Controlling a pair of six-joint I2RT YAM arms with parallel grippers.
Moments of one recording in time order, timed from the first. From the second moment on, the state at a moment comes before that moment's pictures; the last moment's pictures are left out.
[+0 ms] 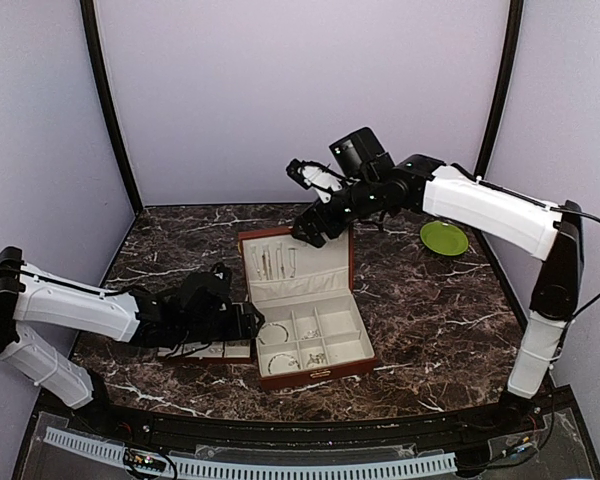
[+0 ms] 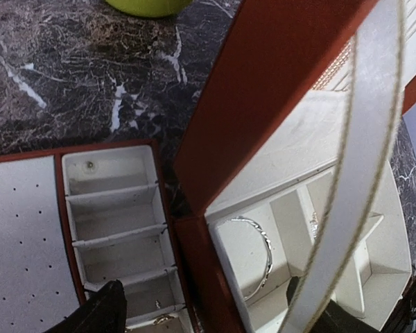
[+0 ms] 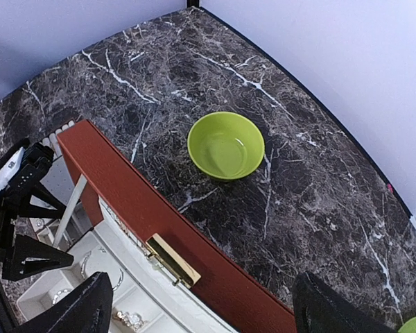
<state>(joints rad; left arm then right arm) -0.96 1.40 0.62 0.01 -0.25 -0.86 0.84 1.81 1.76 -0.64 -0.07 -0.13</state>
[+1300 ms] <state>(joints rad) -0.96 1.54 0.70 0.03 -0.12 -0.74 0.91 1.93 1.78 -0.69 0.14 -0.41</state>
